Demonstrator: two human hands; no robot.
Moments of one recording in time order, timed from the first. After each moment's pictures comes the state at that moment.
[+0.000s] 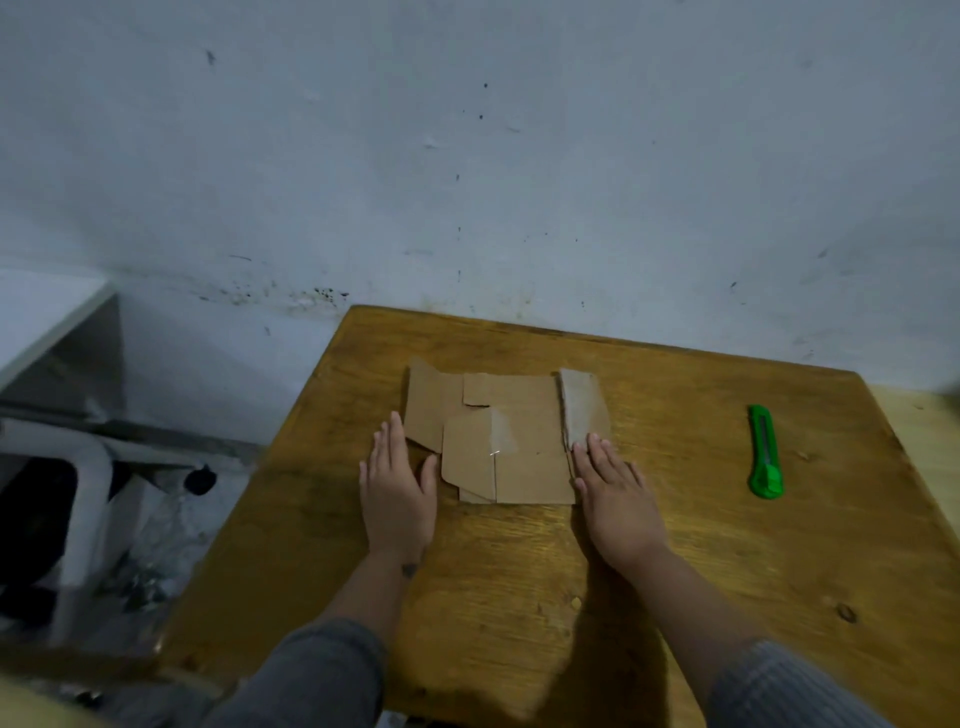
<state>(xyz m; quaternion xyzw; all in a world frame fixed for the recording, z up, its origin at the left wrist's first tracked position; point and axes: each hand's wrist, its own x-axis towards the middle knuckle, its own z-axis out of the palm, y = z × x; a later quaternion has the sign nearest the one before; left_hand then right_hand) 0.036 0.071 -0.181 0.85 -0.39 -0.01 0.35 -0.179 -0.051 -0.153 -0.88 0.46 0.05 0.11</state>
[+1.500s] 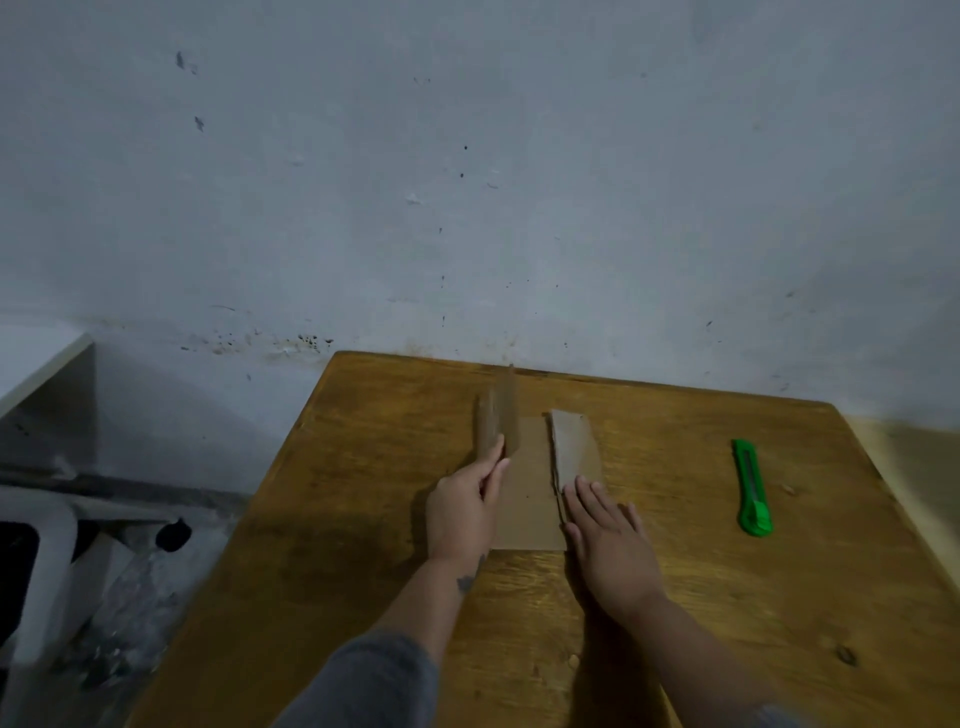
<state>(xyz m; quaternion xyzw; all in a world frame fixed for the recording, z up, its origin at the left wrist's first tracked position) -0.003 0.014 -0.133 0.78 -0.44 -0.12 0.43 -0.172 -0.050 -0.149 -0.87 0.47 0.02 0.13</state>
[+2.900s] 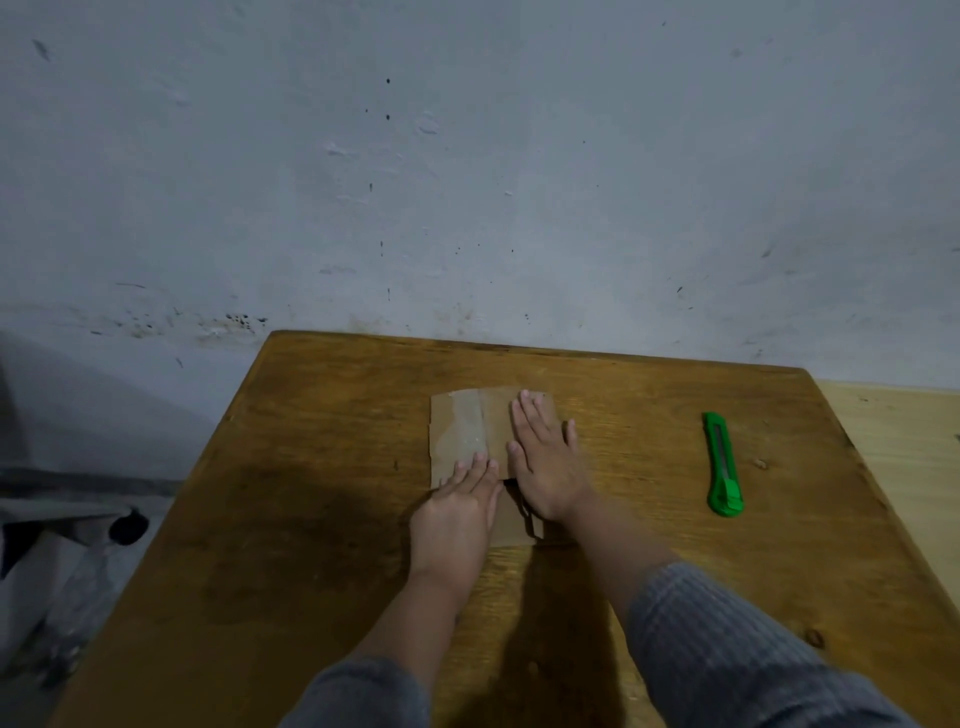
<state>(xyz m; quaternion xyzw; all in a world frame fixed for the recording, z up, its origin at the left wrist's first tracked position) -0.034 -0.012 -0.180 0.77 -0.60 -0.02 0.20 -0.131 -0.128 -0.158 -0.89 0.43 -0.01 0.18</state>
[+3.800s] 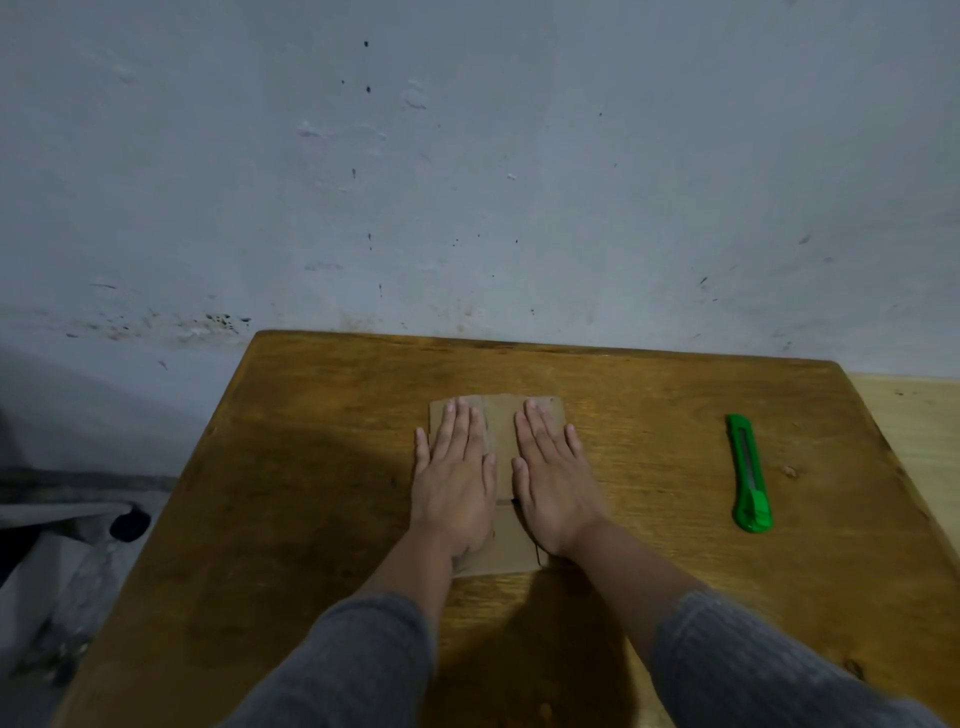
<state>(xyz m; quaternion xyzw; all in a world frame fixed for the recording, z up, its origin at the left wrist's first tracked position) -0.003 -0.063 -0.170 0.80 -0.58 -0.12 0.08 -0.129 -0.125 -0.169 -0.90 0.41 -0.02 0.12</state>
